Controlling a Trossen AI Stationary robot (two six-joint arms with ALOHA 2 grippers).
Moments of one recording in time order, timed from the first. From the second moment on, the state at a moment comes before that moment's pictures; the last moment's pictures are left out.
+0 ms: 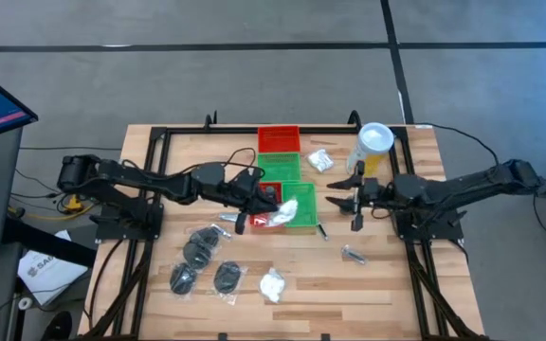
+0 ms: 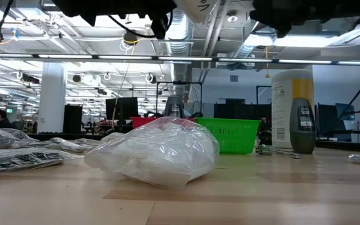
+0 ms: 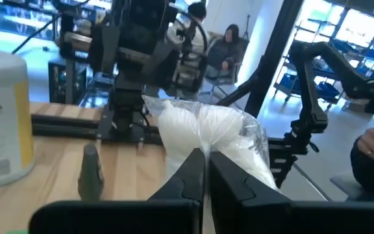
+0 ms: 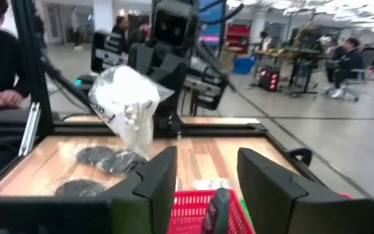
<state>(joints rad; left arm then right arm) 0.02 1.42 0.81 0.57 0.24 -0.19 0.15 0.84 0.45 0.38 0.26 -0.06</state>
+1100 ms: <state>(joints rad) 0.02 1.44 0.81 0.57 0.32 -0.18 0.10 1.17 0.72 0.30 -0.09 -0.14</state>
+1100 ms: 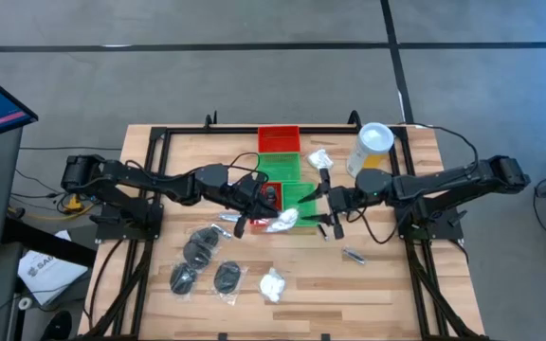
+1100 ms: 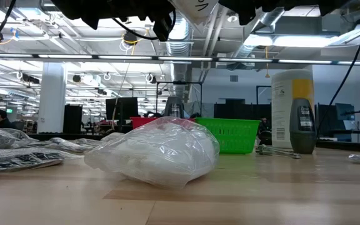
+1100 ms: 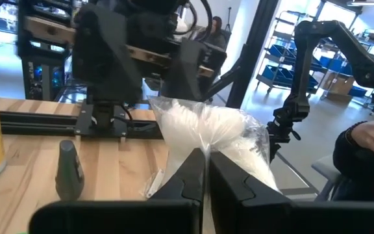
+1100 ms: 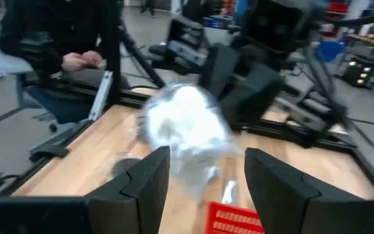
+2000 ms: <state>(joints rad) 0.02 1.44 0.81 0.56 0.32 -0.18 0.09 1.26 0.72 0.38 -0.14 -0.15</state>
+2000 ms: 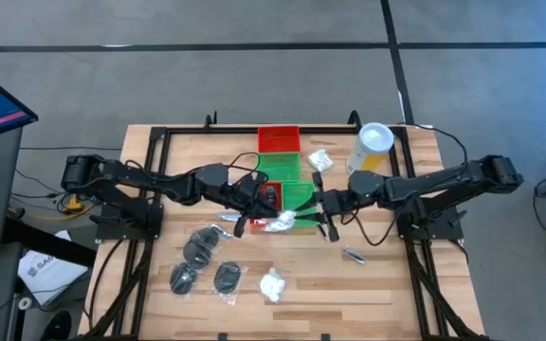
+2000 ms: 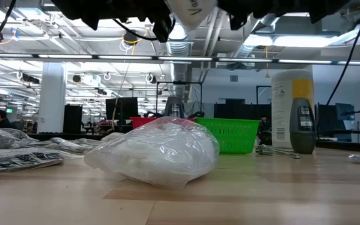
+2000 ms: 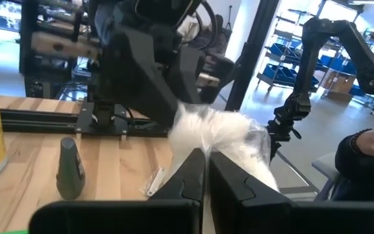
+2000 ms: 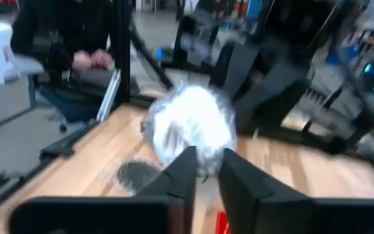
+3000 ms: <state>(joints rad) 0.11 1.44 0.81 0.48 0.30 -0.18 0.08 1.14 0.72 0.12 -0.05 -0.14</state>
